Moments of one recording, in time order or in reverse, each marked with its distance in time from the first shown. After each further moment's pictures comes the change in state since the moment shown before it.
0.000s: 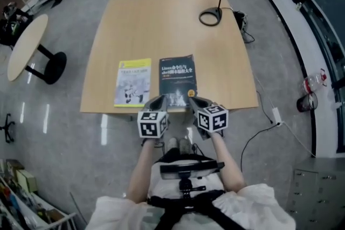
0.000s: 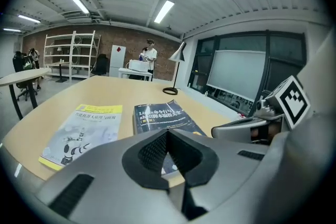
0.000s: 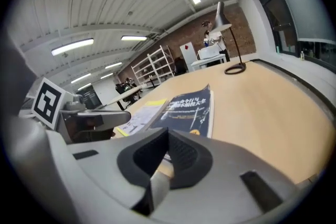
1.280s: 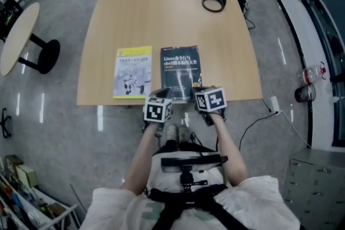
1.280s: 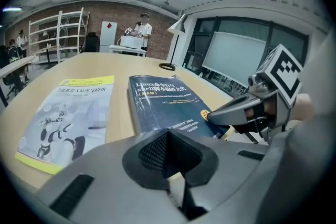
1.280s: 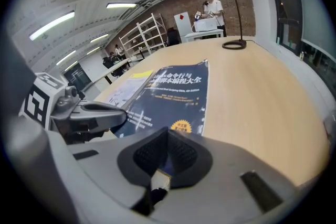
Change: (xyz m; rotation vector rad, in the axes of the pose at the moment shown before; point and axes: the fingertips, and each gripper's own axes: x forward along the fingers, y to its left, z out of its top) left arm 0.049 0.015 -0.057 0.016 0.248 -0.097; right arm 0.045 -0.032 -0.040 0.007 0.348 -0.121
